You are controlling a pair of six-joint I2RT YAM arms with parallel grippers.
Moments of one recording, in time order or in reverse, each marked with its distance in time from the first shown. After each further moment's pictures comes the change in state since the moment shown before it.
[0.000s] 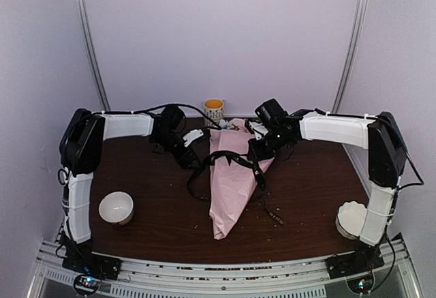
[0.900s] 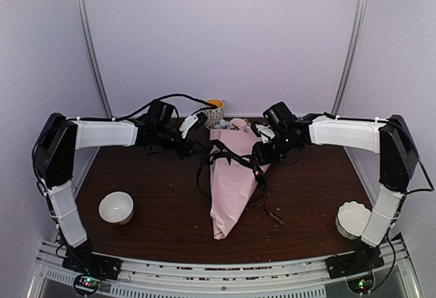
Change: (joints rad) left arm -0.049 -0.266 -0.325 0.438 0.084 -0.272; right arm -0.008 -0.107 -0.127 0.043 -0.030 0.020
